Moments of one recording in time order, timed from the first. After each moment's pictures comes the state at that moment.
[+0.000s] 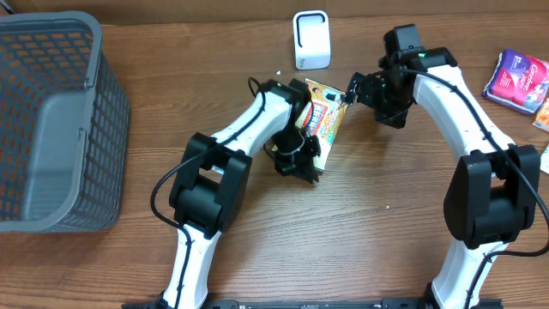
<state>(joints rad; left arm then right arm) -0.49 2.27 1.75 -1.26 0.60 -0.57 0.17 2.03 1.69 -0.97 -0.29 0.54</state>
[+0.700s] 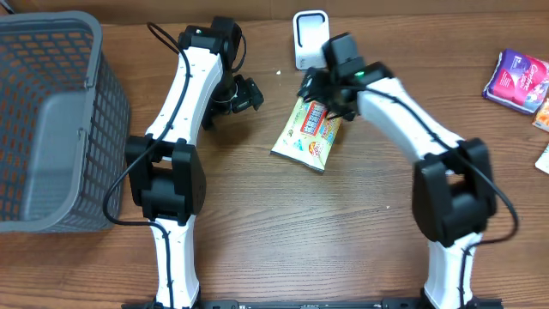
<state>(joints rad) -0.20 2.27 2.10 -1.41 0.05 -0.71 0.41 2.12 1.69 -0.66 -0.06 0.80</state>
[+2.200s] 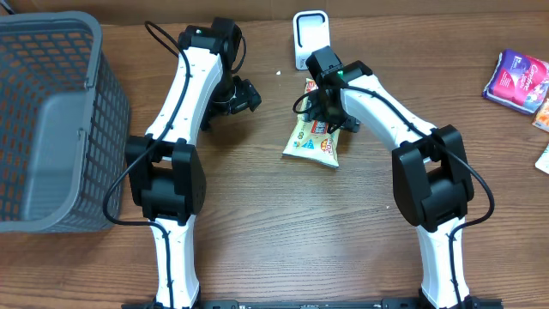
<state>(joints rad) -0.20 2.27 2.10 -1.43 0.01 -0.73 0.43 2.26 1.82 -0.94 0.08 0.67</state>
